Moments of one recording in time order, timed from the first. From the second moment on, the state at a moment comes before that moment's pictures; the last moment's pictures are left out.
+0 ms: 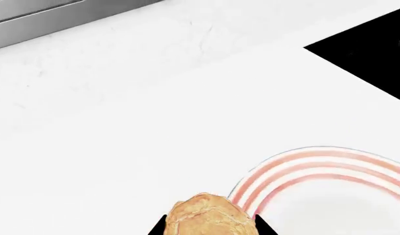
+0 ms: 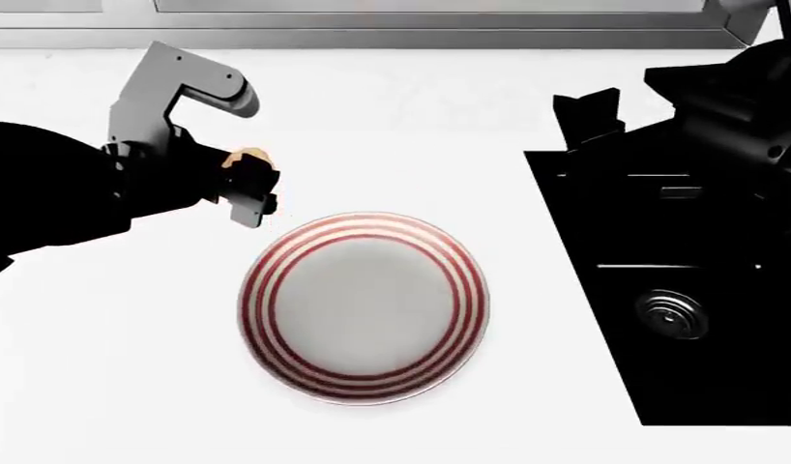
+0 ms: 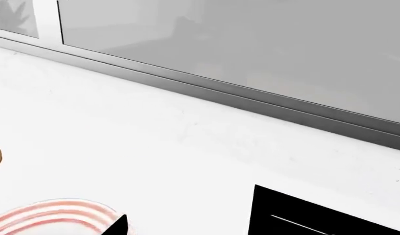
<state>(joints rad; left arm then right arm) -1.33 -0.60 0.55 -0.10 -0.96 -1.28 0.02 1.47 0.94 -0.64 -0.27 1.72 1.01 0.61</state>
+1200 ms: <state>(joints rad) -1.22 -0.54 0.46 0.28 -1.36 -1.47 -0.24 1.43 0.94 -0.61 -0.27 1.73 0.95 0.62</state>
